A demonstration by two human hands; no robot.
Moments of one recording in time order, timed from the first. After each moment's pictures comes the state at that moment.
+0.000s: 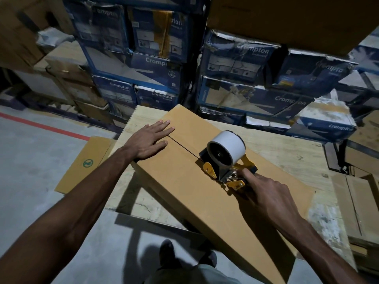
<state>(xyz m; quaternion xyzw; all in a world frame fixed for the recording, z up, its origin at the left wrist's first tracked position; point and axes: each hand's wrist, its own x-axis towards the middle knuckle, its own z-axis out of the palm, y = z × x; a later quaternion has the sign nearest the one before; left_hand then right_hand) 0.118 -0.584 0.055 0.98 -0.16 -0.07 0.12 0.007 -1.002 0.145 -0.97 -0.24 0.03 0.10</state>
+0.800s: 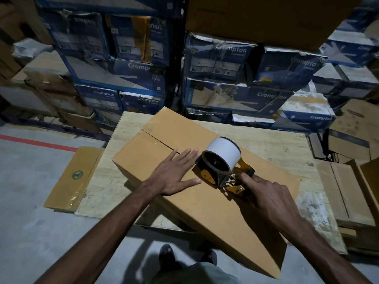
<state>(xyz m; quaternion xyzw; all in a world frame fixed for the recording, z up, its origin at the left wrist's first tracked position) 0.051 -0.719 0.051 0.96 -0.26 -0.08 0.08 -0.011 -1.031 0.137 -0.98 -0.21 0.02 0.03</state>
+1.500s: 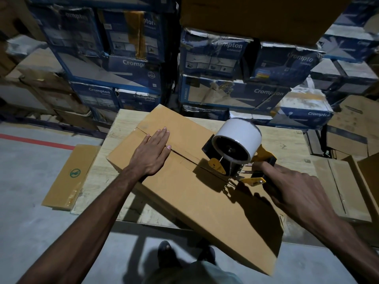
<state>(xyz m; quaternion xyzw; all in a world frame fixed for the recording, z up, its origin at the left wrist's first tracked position) 0.090 -0.669 0.047 0.98 -0.10 -0.04 0.14 -0.011 -1.069 0.197 -0.97 -0.22 -0.03 0.02</state>
